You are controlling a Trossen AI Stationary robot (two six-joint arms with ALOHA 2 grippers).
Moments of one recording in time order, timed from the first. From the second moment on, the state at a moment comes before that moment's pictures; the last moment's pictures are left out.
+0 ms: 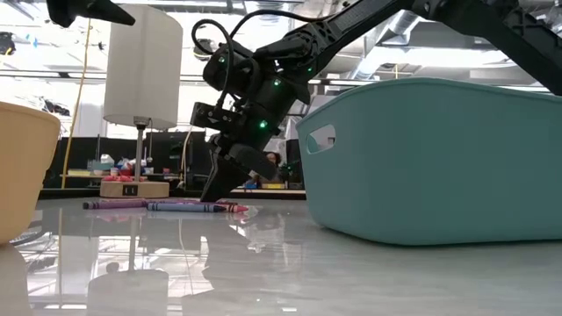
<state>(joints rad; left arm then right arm) -0.70 0.79 0.86 -0.72 -1.06 -0.86 -0.09 2.30 1.78 -0.43 -0.05 -0.59</state>
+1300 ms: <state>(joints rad) -0.70 0.79 0.86 -0.69 -1.09 -0.85 0.20 1.66 1.83 -1.28 0.11 0.01</state>
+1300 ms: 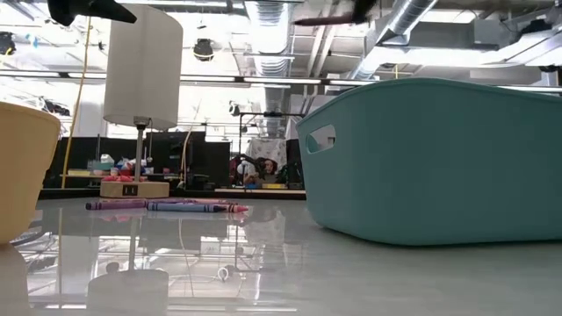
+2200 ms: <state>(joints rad) -0.70 0.79 0.86 -0.69 -1.09 -0.83 0.51 1.66 1.22 -0.84 0.20 0.34</state>
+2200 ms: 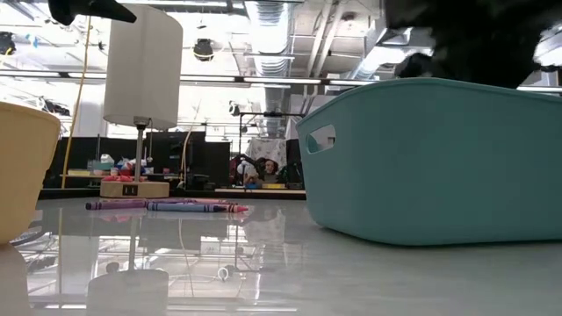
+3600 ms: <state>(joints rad) -0.70 0.79 0.86 -0.70 -1.08 -0.84 0.41 1.68 1.13 -0.73 0.07 0.16</state>
